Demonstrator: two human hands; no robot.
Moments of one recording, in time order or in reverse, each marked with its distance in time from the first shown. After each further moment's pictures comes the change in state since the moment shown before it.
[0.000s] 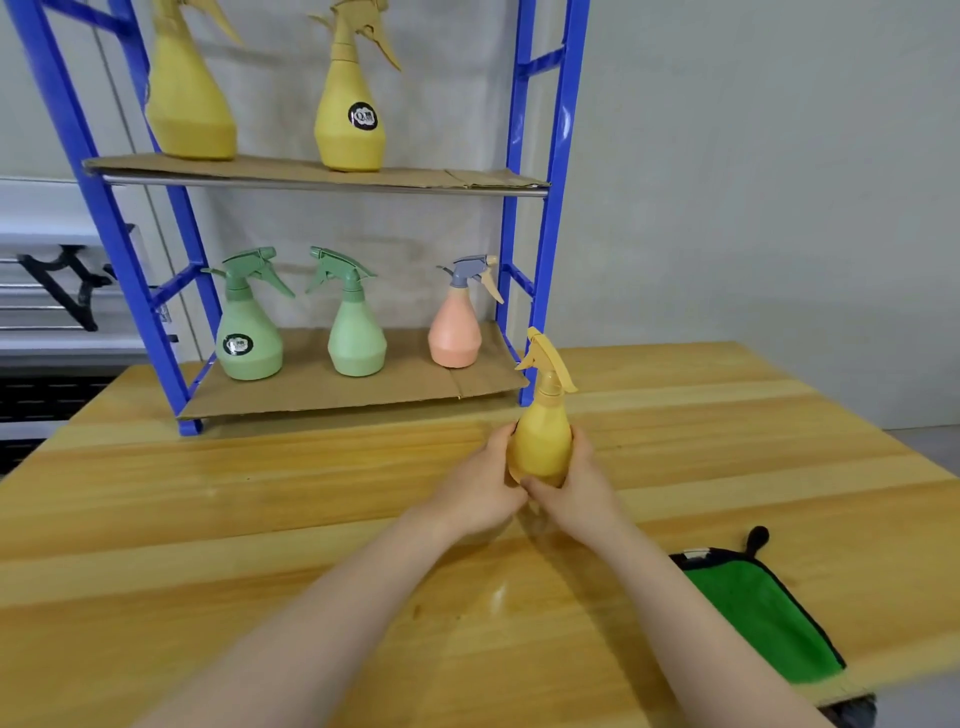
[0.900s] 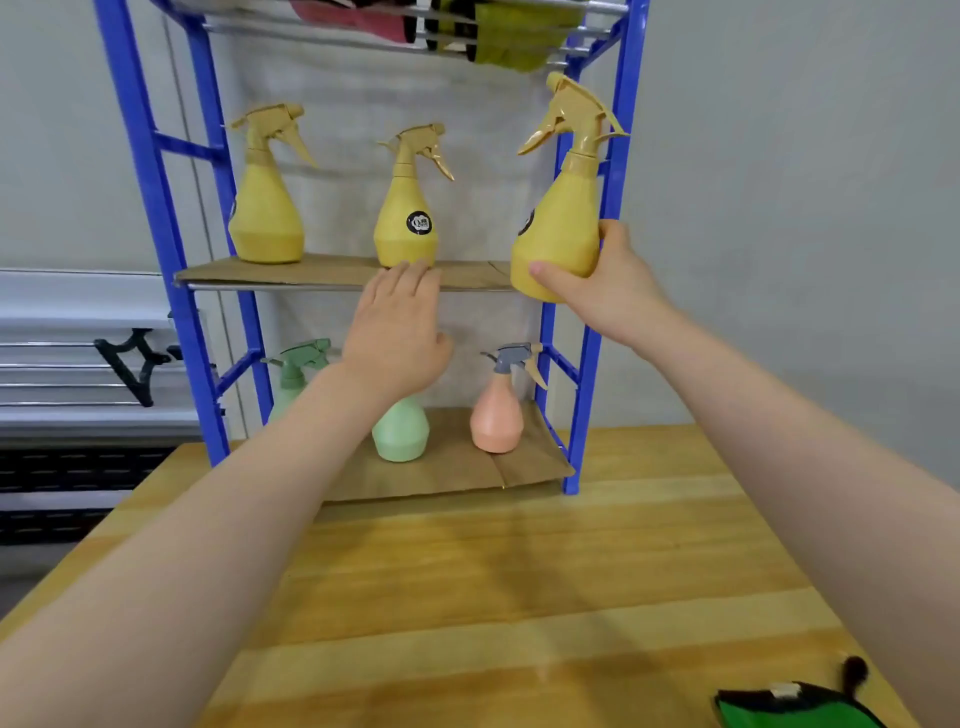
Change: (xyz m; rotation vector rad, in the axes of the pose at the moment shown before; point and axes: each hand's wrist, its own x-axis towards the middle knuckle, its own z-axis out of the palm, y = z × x) left_hand 0.040 0.040 -0.240 0.701 0.701 0.225; right_hand 0.096 -0.247 -0.120 0.010 0.266 -0.431
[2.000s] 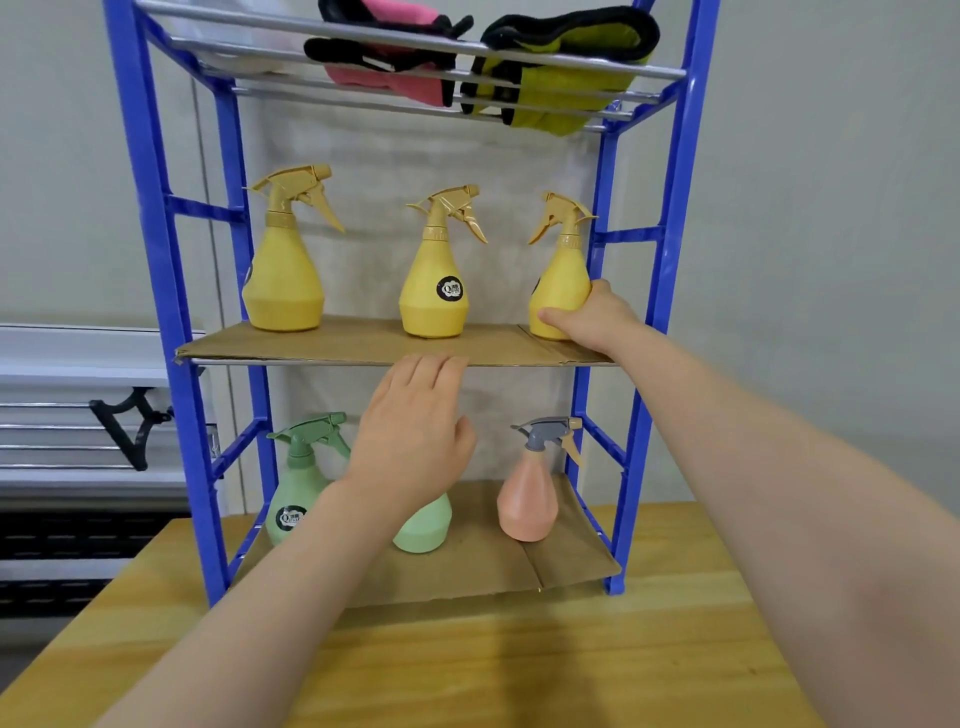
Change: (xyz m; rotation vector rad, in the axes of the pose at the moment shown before) left_hand 0.004 -0.031 0.032 0.004 0.131 0.050; right_hand 0.145 0.021 0.069 -0.235 -0.108 0.170
